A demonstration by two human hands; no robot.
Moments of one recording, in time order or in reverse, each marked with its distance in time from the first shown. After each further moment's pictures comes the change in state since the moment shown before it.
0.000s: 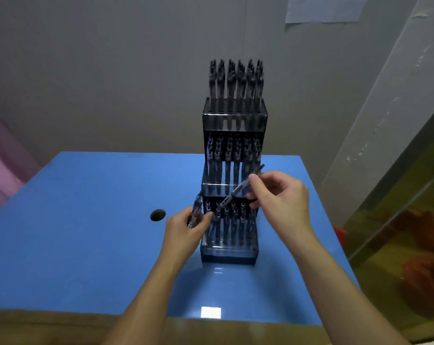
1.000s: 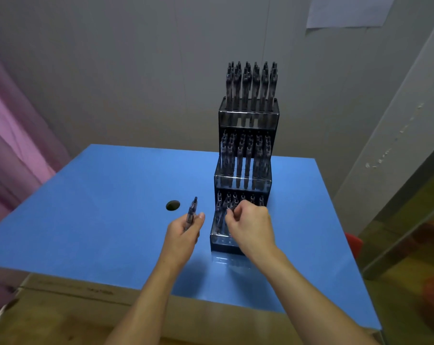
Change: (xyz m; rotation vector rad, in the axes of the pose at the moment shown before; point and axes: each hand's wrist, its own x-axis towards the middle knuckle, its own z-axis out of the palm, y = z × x) left_hand -0.044 -0.013 -0.019 -0.241 -0.014 -0.161; right_hand -0.045 0.042 0.049 -0.570 -0.262 -0.042
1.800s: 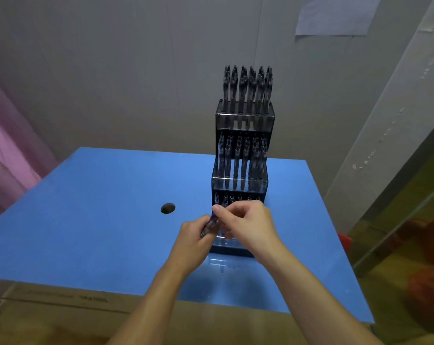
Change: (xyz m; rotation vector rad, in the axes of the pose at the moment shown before) left_hand -0.005 0.014 0.011 0.326 -0.167 0.224; right_hand -0.022 -0.039 -0.036 0.459 -0.155 0.144
